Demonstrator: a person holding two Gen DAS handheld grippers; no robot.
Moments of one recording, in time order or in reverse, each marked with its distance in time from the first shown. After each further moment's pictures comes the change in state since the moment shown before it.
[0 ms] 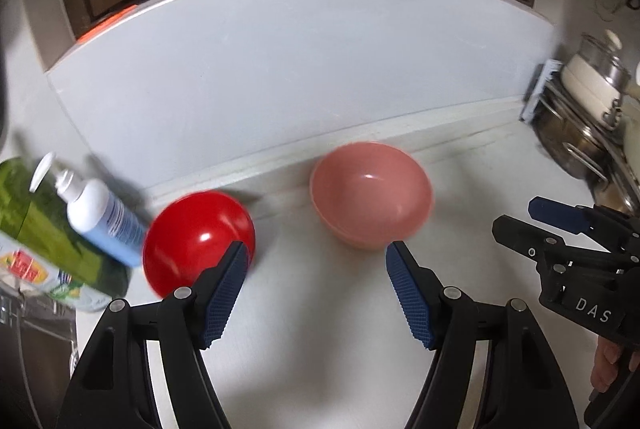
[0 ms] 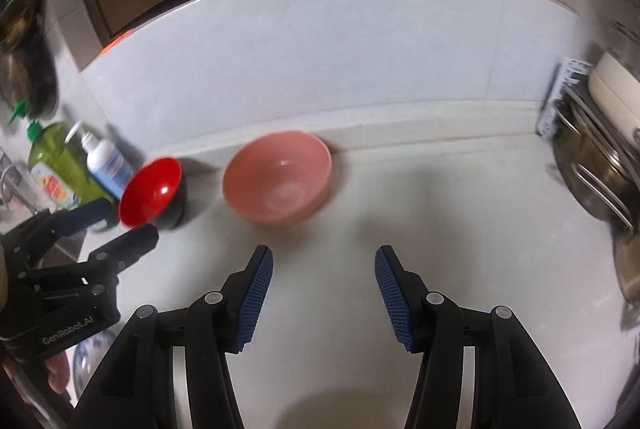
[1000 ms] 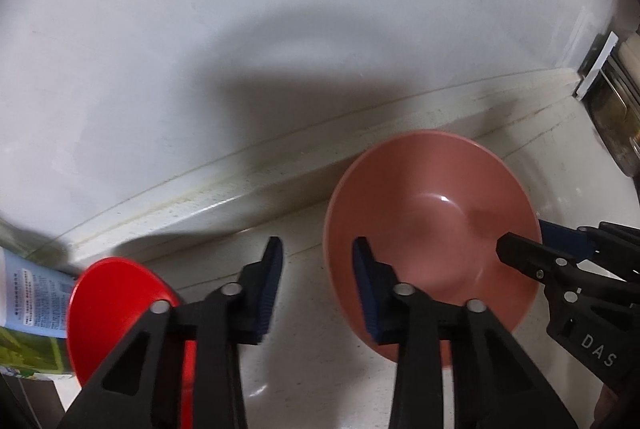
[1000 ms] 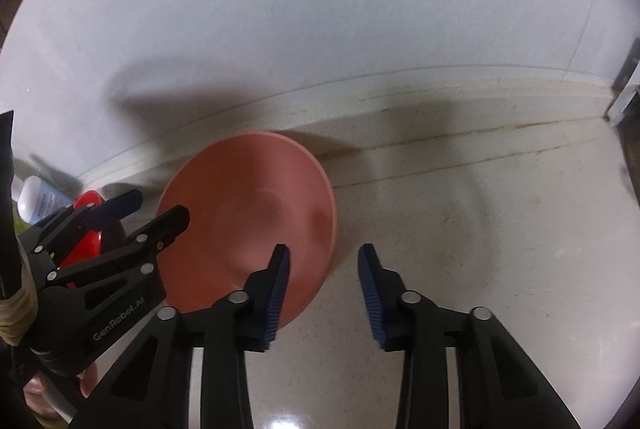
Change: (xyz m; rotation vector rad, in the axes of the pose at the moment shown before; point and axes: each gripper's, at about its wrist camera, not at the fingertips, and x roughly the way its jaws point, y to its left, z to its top) left arm 0.146 0.000 0.034 0.034 0.172 -0.009; right arm 0.135 -0.011 0.047 0.063 0.195 0.032
